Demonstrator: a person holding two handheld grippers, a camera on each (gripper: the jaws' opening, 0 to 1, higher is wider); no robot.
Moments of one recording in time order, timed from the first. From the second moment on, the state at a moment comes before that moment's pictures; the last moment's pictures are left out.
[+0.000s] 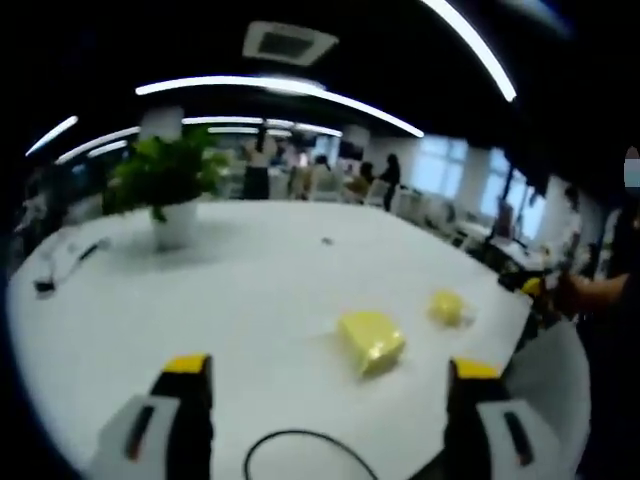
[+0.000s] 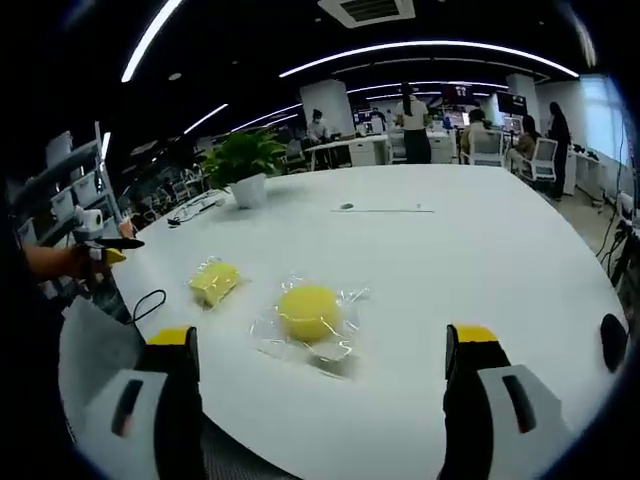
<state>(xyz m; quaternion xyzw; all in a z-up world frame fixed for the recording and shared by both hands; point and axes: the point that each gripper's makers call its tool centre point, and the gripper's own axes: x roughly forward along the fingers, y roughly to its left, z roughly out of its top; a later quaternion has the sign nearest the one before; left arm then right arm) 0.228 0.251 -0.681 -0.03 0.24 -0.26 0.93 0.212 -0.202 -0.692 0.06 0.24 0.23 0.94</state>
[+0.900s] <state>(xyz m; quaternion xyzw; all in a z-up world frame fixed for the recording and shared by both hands) 0.227 0.241 -0.675 -0.06 0.24 -0.25 0.94 0.223 -0.200 -0.688 0.05 0.21 0.24 0.95</state>
